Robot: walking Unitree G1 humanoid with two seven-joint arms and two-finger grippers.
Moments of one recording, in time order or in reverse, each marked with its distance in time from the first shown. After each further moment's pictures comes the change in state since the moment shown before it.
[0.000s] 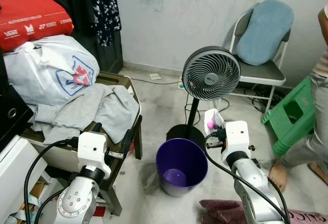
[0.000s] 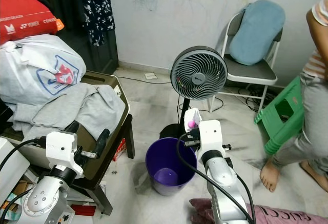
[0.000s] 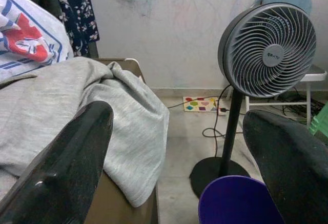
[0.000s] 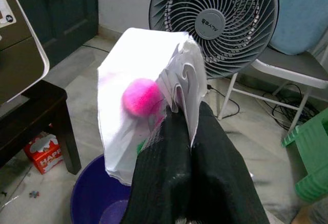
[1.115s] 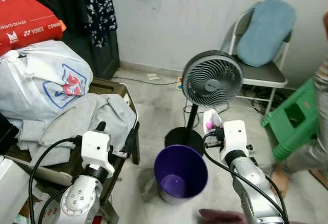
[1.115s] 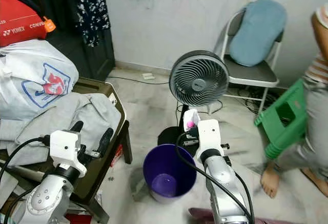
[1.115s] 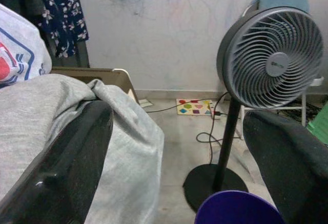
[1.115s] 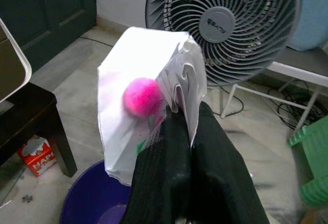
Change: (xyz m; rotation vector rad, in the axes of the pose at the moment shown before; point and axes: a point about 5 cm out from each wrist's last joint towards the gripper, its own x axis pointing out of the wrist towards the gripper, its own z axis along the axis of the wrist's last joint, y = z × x) left arm 0.003 -0.006 0.002 -0.013 -0.010 -0.024; right arm 0.007 0.001 -0.005 0.003 0.032 0.013
